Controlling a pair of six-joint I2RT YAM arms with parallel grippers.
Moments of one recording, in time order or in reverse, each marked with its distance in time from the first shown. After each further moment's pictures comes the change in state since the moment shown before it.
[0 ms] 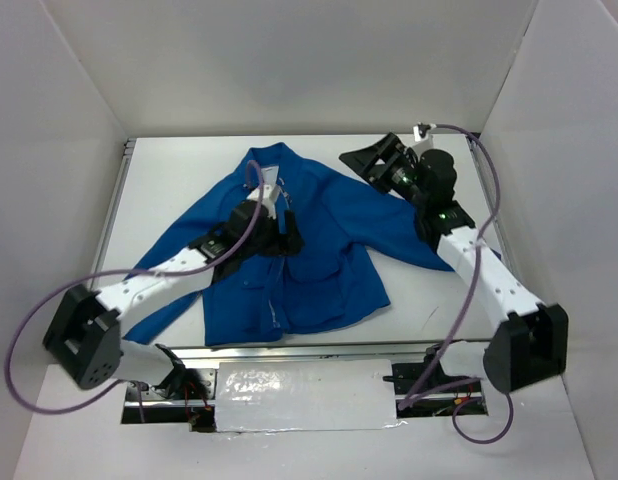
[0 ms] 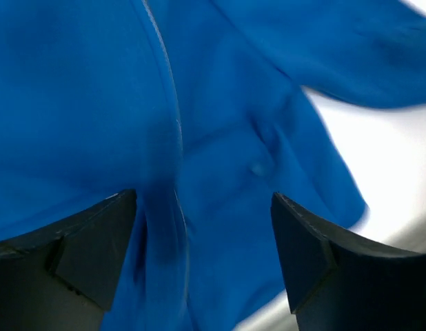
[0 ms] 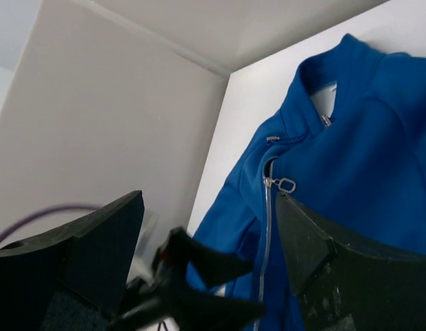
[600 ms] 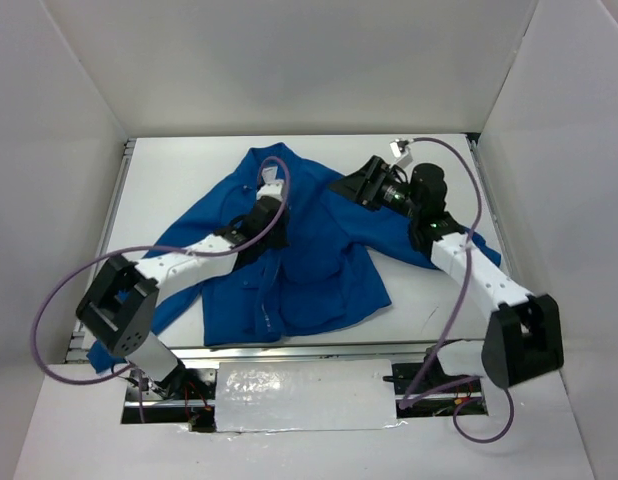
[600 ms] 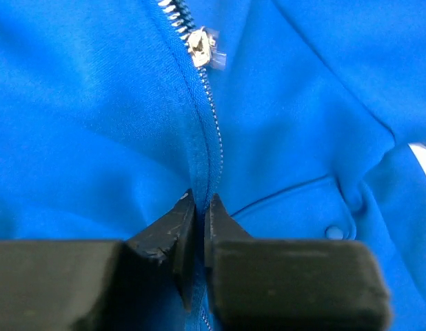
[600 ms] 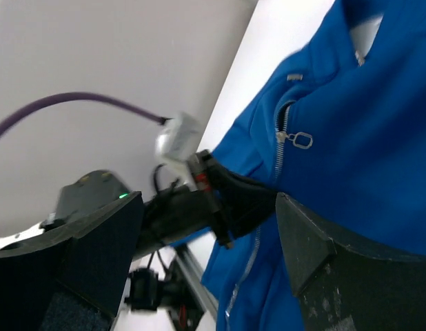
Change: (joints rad) left arm 0.000 0.322 0.186 -0.018 -0.252 0.068; right arm 0.005 -0.069 -0.155 0.082 -0.200 -0.077
